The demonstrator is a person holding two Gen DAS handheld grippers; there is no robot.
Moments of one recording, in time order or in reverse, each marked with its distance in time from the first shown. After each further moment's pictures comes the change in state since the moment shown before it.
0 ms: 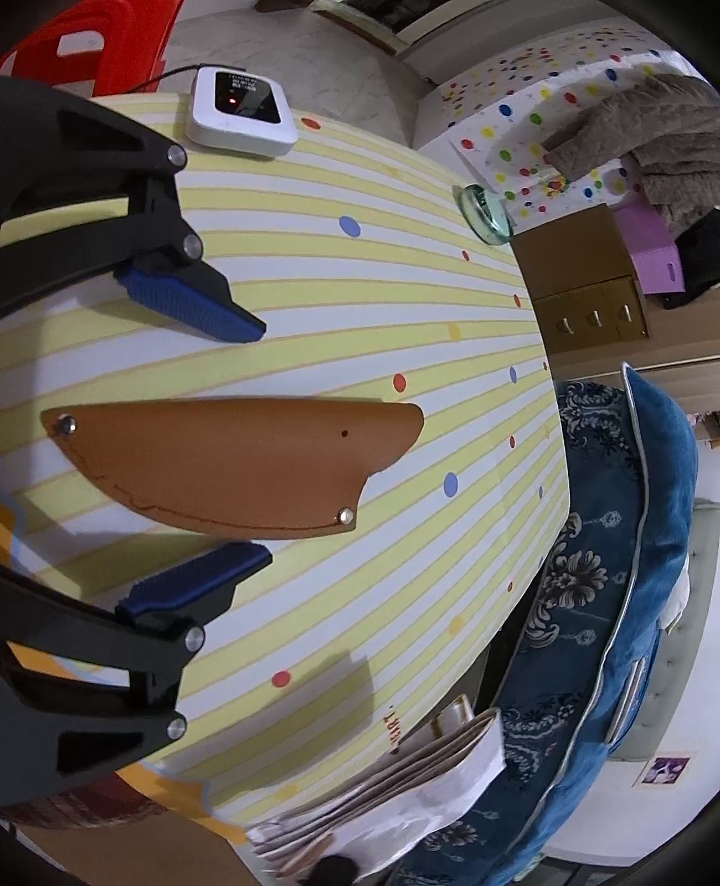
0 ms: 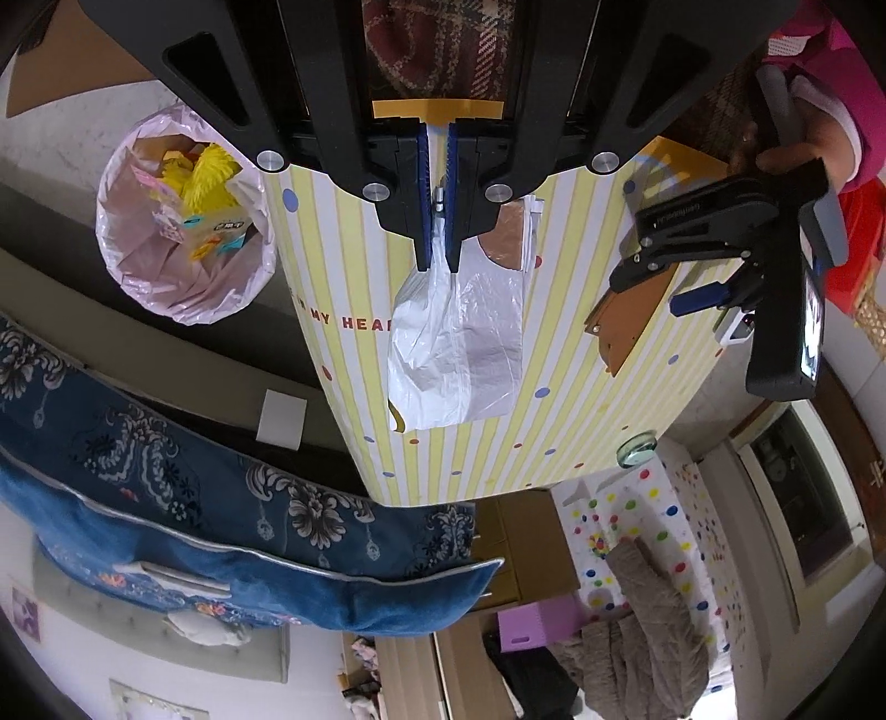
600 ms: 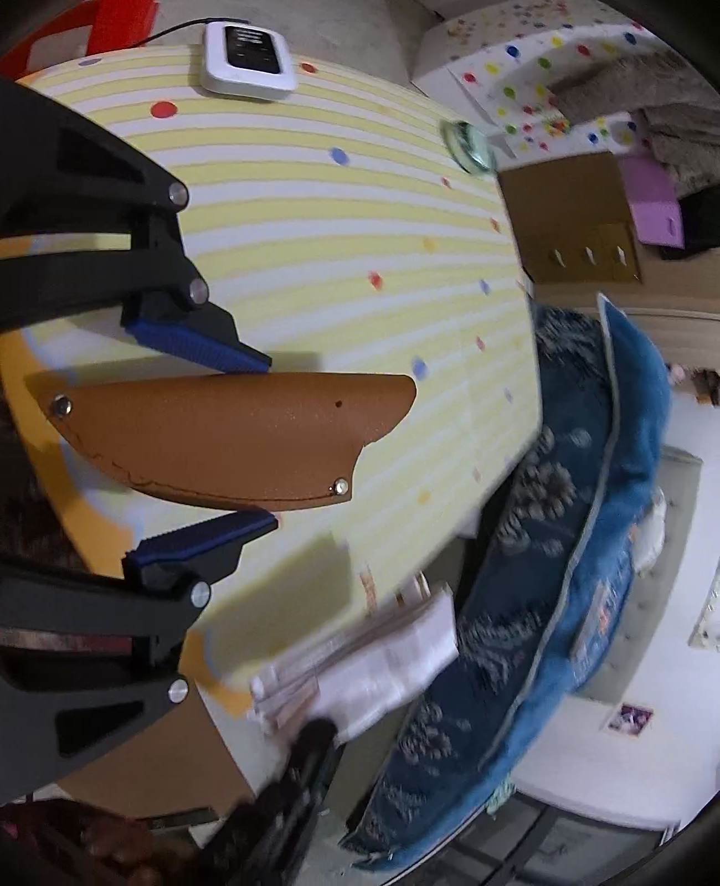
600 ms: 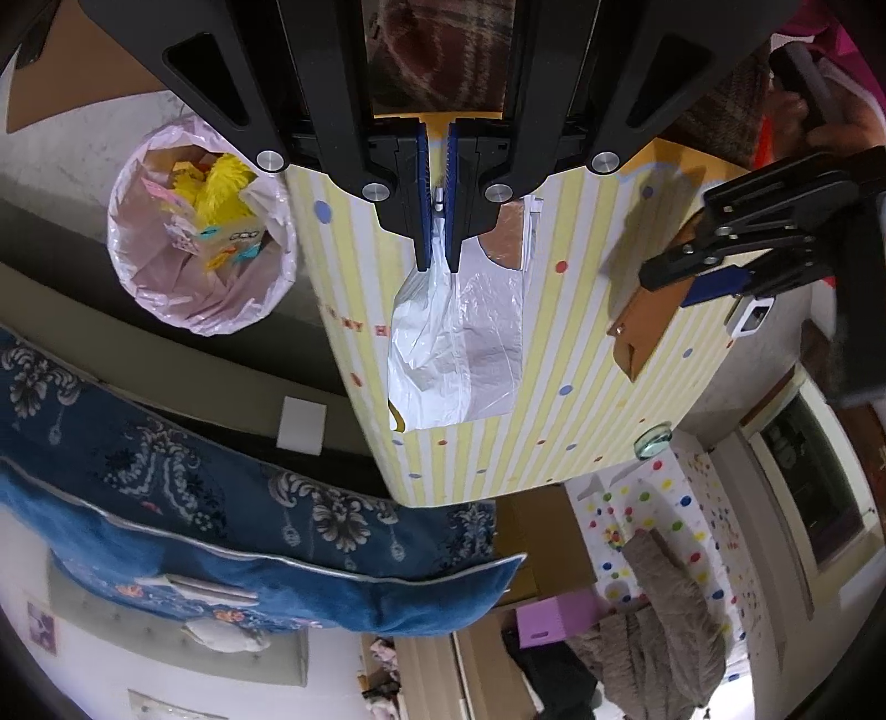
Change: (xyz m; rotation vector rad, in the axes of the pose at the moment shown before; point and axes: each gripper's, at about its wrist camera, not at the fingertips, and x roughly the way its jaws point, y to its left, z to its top) left arm -0.049 -0.029 0.000 0.003 -0.054 -0.245; right arm -0.010 -0.018 -0.005 0.045 -0.006 -0.027
